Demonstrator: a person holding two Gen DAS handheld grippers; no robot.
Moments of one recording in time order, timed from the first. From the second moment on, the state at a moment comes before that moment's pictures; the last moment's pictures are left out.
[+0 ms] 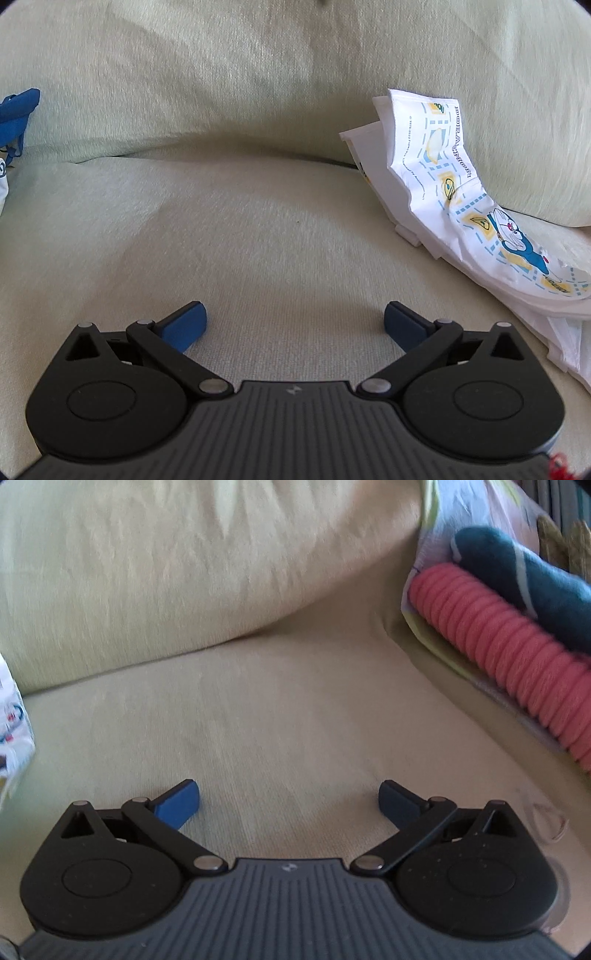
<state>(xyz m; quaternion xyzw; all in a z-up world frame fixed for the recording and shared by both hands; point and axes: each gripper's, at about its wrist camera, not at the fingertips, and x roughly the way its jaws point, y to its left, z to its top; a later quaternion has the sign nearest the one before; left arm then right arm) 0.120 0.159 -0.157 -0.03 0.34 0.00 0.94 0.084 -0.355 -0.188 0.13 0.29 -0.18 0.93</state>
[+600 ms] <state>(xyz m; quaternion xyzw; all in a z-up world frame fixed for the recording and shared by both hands) 0.124 0.158 -0.157 -0.03 0.34 -0.01 0.94 0.087 -0.352 -0.186 0.12 0.29 -0.18 0.93</state>
